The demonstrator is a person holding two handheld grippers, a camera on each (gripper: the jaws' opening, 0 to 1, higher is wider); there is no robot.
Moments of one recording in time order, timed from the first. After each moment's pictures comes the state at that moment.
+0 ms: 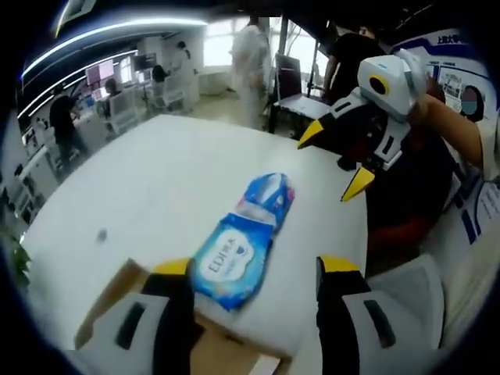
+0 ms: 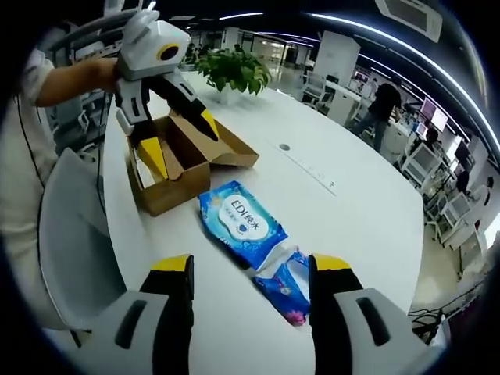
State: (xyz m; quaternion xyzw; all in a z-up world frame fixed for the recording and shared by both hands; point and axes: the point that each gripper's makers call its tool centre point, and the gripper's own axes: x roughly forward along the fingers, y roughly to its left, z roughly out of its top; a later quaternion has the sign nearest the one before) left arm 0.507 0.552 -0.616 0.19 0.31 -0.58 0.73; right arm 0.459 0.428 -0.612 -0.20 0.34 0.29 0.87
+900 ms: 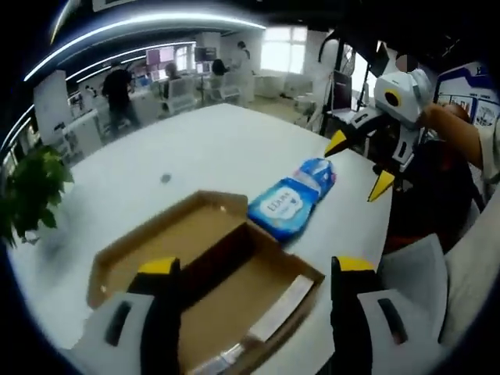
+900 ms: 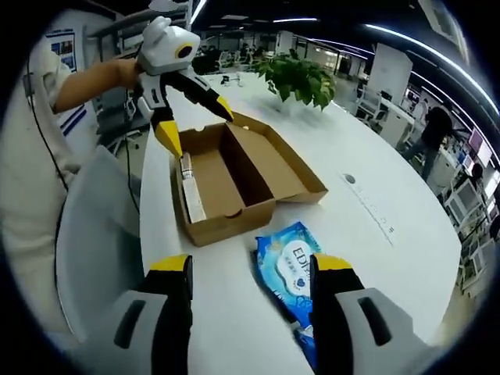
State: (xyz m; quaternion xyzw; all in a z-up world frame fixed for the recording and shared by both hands) left arm 0.520 0.712 -0.620 0.13 0.33 -0.45 0.82; right arm 0.472 0.549 -0.626 -0.21 0.33 0.43 0.81
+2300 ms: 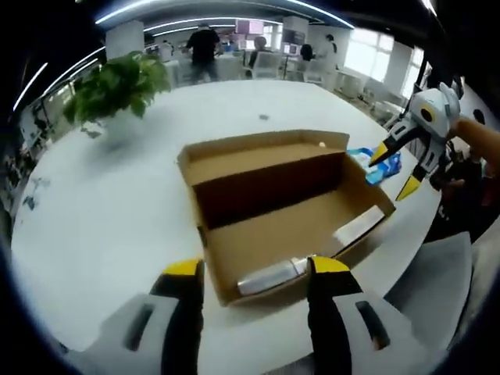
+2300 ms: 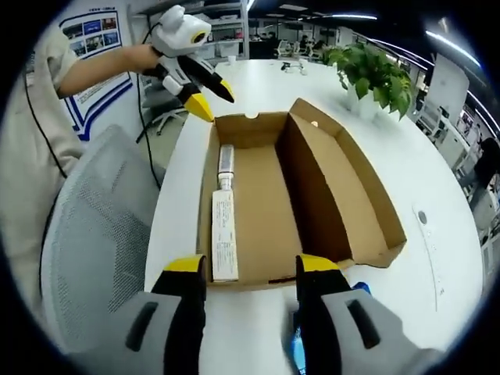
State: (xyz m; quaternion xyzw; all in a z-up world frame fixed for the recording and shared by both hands) left arm 0.504 0.880 -0.681 0.07 0.41 -0.26 0.87; right arm 0.487 0.662 -0.697 -0.25 0.35 0.55 0.71
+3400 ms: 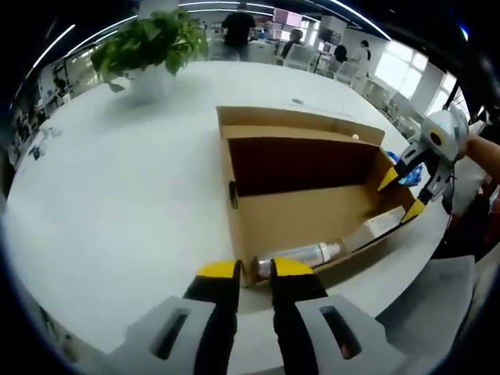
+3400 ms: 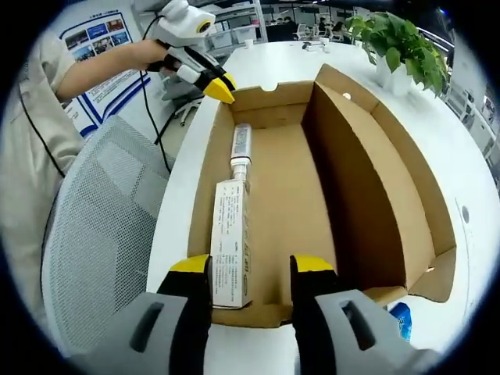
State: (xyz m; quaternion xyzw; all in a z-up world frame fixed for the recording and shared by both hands) left arm 0.506 0.907 -0.720 0.00 0.45 -0.20 0.87; right arm 0.482 0.690 -0.743 -0.22 0.41 0.60 0.65
